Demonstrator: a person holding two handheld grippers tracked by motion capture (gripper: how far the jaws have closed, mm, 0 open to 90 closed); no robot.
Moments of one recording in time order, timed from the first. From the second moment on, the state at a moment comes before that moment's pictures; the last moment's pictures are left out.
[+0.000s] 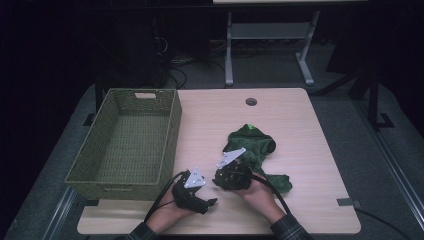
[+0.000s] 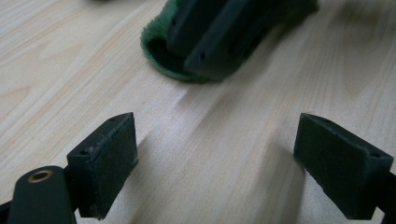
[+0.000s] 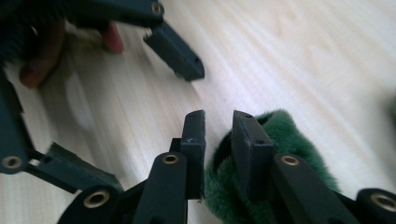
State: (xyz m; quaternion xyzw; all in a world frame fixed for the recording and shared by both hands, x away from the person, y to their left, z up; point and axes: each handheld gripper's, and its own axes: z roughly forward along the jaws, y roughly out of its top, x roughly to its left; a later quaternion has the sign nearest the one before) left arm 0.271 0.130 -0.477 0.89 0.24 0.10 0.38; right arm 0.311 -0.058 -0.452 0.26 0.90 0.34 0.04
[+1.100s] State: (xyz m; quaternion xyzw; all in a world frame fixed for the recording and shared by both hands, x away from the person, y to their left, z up) left arm 0.271 0.130 -0.478 0.89 0.24 0.10 0.38; right arm 0.297 -0.092 -0.419 0.24 0.87 0.43 0.01
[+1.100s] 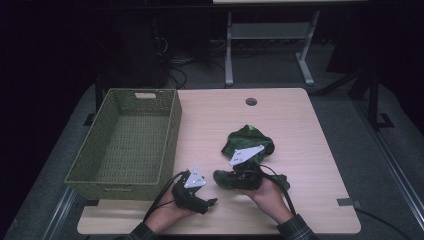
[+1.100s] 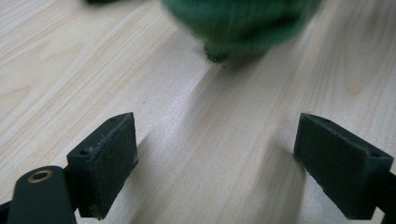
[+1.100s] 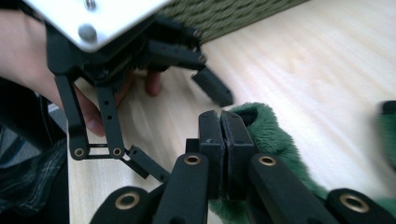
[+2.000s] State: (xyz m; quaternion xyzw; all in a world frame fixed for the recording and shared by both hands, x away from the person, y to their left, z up) left arm 0.271 0.130 -0.478 0.89 0.24 0.10 0.38; right arm 0.298 -0.182 -0.422 0.34 0.84 0.41 0.06
